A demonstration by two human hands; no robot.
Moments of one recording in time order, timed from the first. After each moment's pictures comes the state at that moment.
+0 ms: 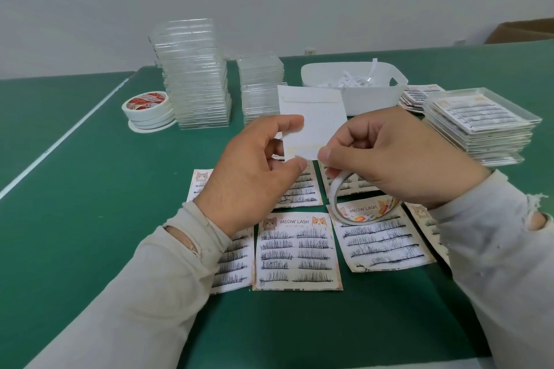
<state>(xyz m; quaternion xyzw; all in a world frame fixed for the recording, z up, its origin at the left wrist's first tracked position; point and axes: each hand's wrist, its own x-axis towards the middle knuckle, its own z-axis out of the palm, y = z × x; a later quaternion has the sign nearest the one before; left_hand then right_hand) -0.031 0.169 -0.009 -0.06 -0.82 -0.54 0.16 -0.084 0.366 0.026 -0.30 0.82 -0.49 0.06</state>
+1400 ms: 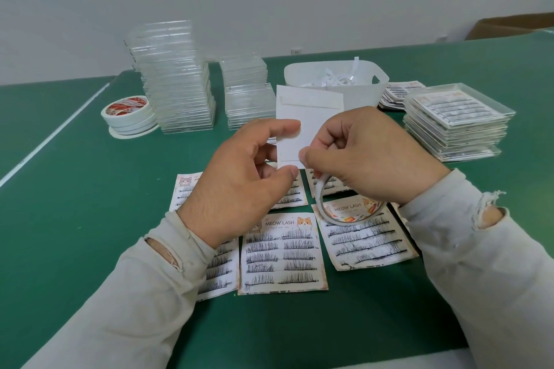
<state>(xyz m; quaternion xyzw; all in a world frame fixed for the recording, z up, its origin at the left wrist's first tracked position) -0.031 0.172 -0.014 -0.11 -0.81 -0.56 0.13 -0.081 0.359 0.026 -0.25 0.87 -0.43 0.01</state>
